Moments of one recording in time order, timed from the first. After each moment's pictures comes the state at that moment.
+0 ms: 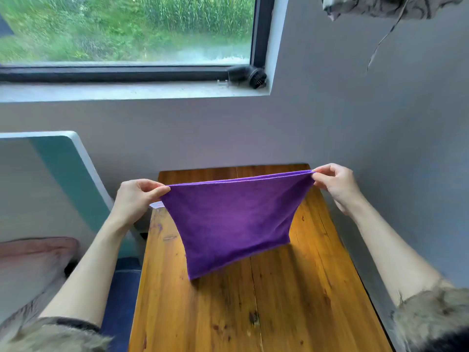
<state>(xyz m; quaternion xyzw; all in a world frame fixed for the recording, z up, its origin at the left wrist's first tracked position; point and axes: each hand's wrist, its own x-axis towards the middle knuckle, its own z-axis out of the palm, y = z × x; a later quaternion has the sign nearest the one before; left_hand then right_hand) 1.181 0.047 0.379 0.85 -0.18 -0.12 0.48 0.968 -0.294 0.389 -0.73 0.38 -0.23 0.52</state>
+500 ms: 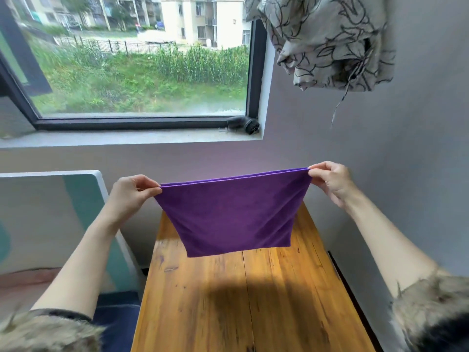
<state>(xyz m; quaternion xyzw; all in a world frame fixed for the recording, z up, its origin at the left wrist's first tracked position) 1.188 0.053 0.468 0.84 -0.26 -0.02 0.48 0.972 -0.292 0.490 -0.66 0.30 -0.29 0.62</state>
